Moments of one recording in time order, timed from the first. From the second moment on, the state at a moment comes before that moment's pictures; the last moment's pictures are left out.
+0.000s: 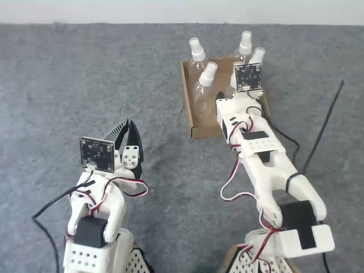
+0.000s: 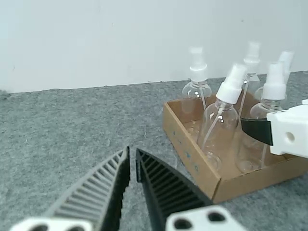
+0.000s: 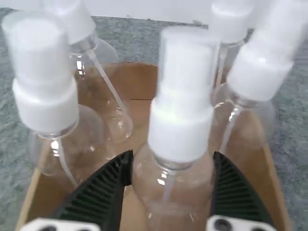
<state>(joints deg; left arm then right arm) 4.3 -97.1 84.7 42.3 6.5 -13.0 -3.3 44.9 -1.5 -1.5</state>
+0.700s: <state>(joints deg) 4.3 -97.1 84.7 42.3 6.5 -13.3 -13.5 44.9 8.0 -1.5</state>
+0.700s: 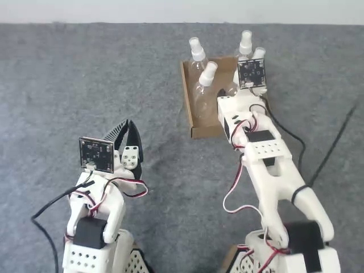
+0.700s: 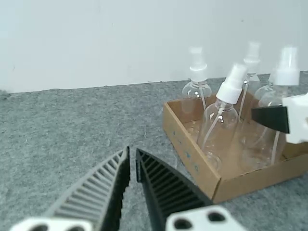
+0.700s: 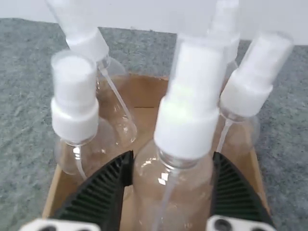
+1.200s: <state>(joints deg) 4.3 -97.1 84.7 42.3 6.5 -13.3 -25.2 36.2 22.9 -1.6</state>
